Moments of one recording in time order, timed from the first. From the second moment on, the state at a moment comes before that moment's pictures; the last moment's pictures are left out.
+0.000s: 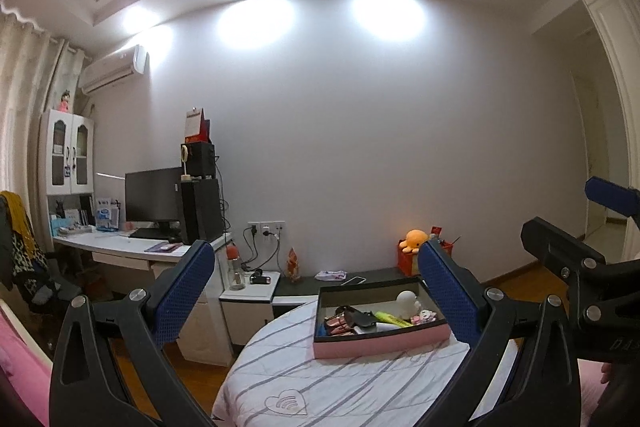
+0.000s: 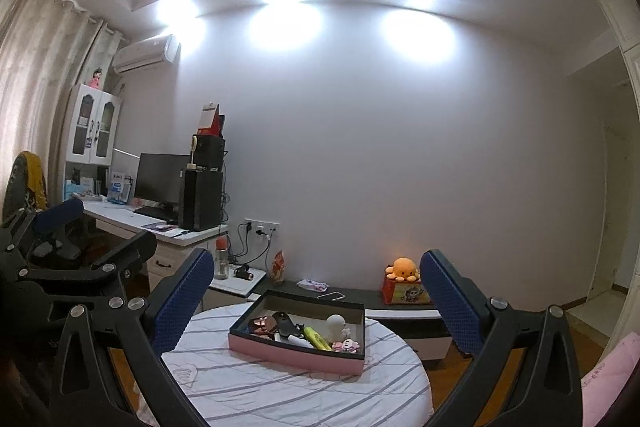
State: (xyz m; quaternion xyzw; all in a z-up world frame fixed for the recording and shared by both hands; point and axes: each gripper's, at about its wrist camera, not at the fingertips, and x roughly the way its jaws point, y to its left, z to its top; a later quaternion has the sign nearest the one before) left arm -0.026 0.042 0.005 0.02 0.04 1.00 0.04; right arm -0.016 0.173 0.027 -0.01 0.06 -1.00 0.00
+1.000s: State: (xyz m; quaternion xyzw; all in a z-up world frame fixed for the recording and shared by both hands) left arm -0.034 0.040 -0.006 -0.01 0.05 1.00 0.03; right arm -0.024 0.173 0.019 0.02 0.06 -1.00 0.01
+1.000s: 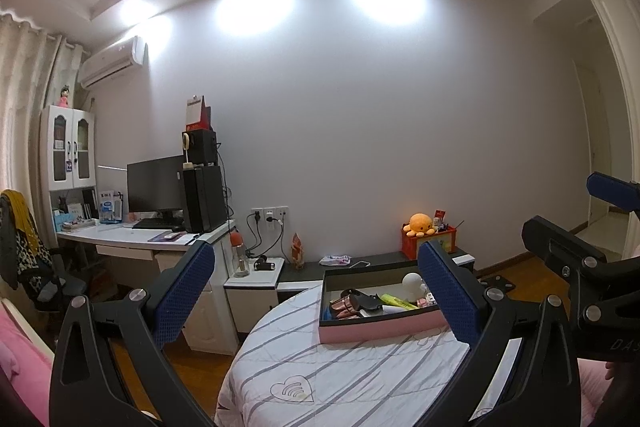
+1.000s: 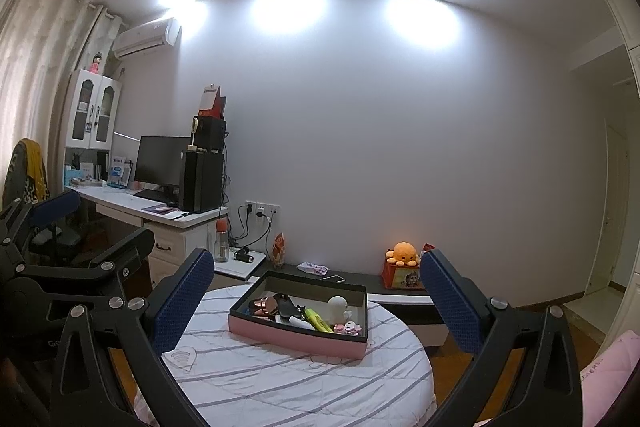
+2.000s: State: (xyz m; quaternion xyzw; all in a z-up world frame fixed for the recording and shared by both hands) left arm -0.036 0.037 -0.009 -0.01 0.05 1.00 0.03; right arm -0.029 0.167 0.017 0.03 0.07 -1.00 0.00
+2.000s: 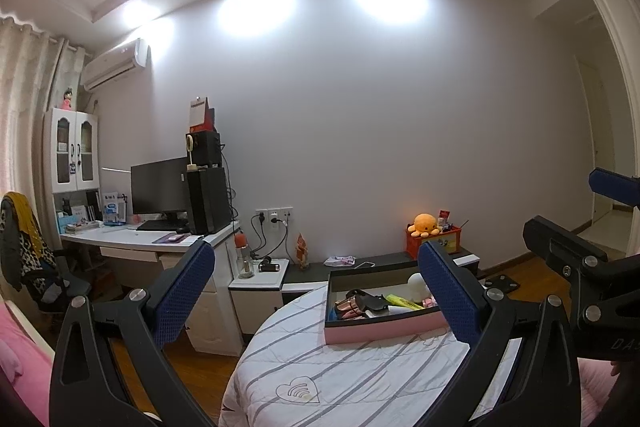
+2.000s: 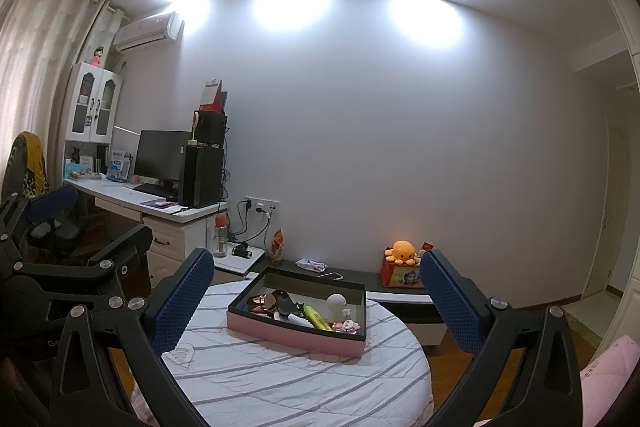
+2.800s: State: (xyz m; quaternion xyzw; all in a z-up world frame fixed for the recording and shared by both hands) left arm -0.037 0.034 -0.008 -0.01 0.05 1.00 0.03; right arm -0.028 0.164 0.016 0.04 0.07 -1.00 0.00
